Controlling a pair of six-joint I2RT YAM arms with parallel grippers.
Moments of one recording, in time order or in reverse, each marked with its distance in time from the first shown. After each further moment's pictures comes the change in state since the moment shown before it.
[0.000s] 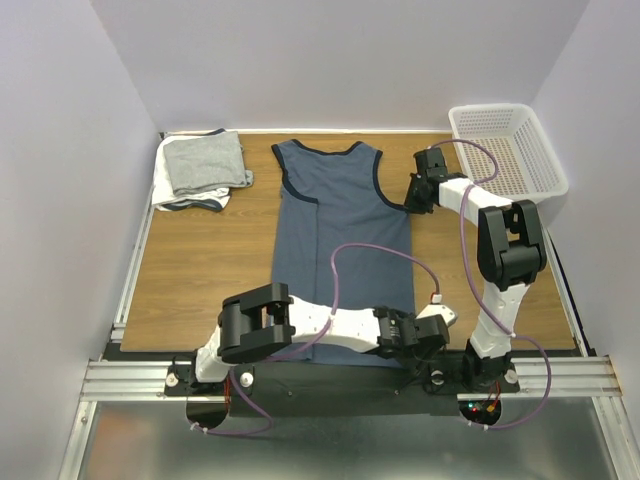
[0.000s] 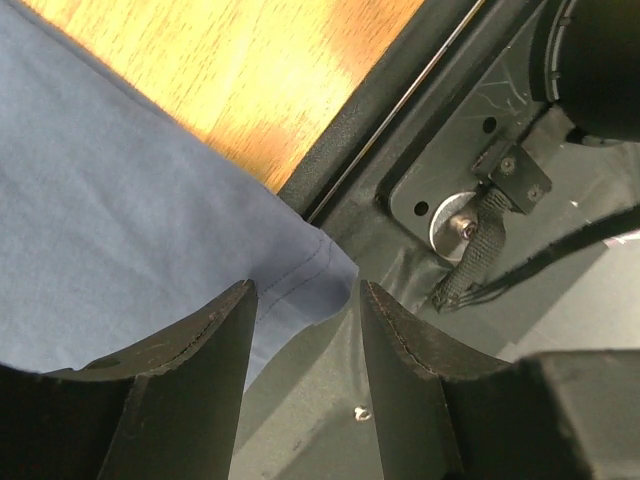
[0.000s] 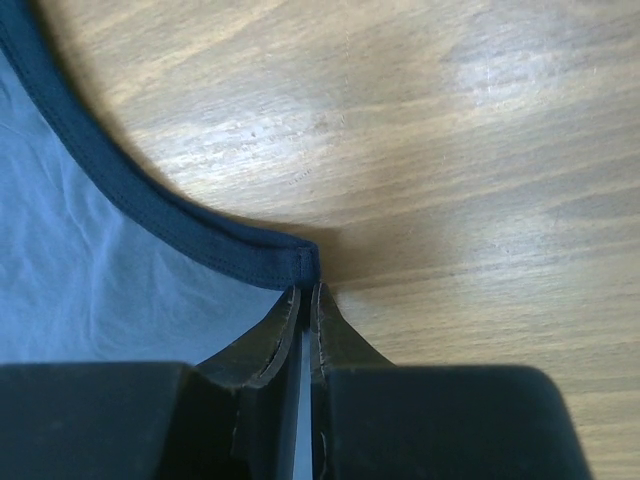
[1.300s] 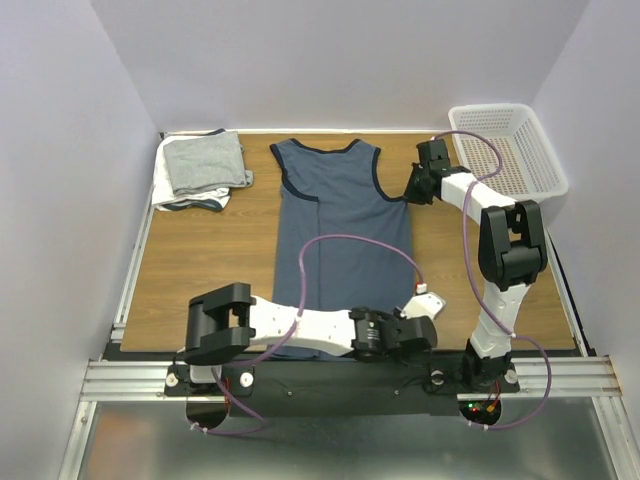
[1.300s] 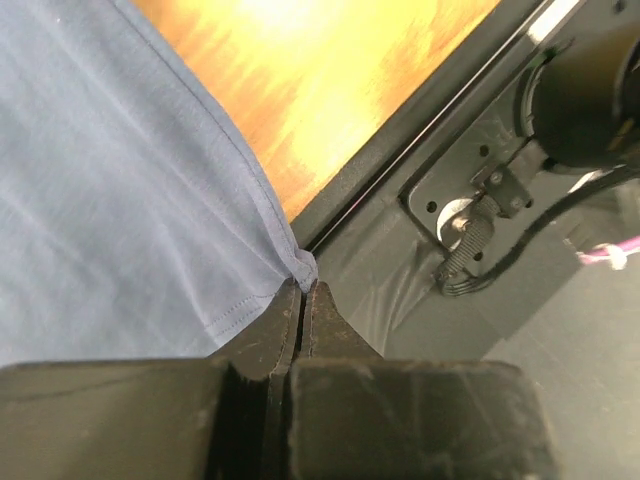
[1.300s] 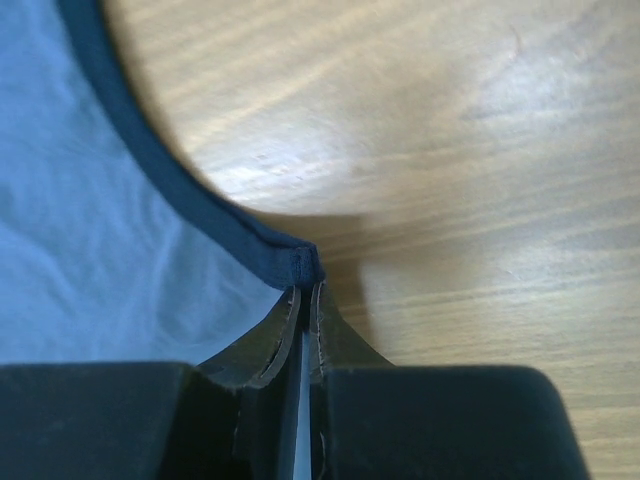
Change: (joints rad) left arm -0.043 -0.158 -0.083 -0.003 -0.214 -0.051; right arm -0.009 -0.002 0.058 0.004 -0.016 0.034
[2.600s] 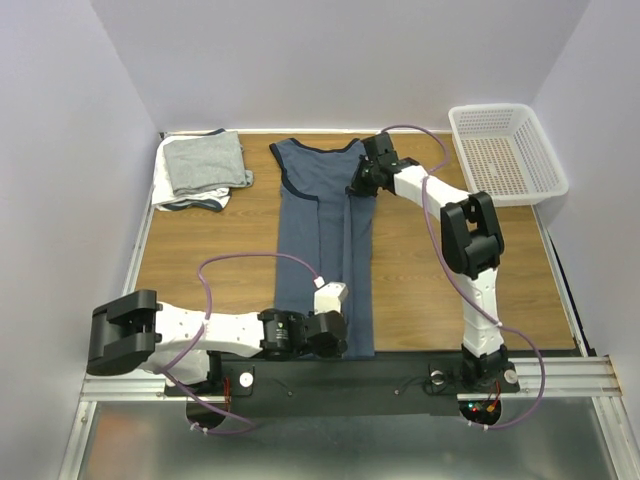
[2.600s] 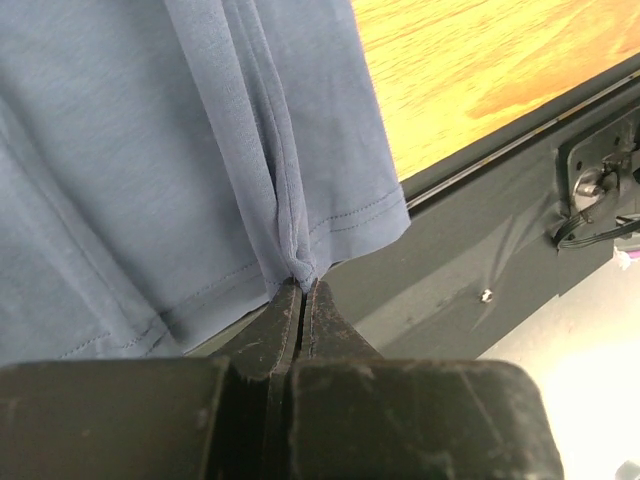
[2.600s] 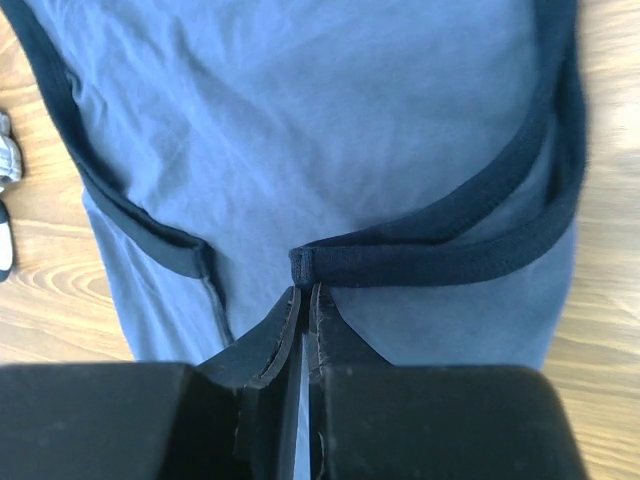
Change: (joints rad) left arm 0.115 -0.557 -0.694 0.189 0.030 -0.398; right arm 0.222 0.220 0.320 0.000 -0.128 0.225
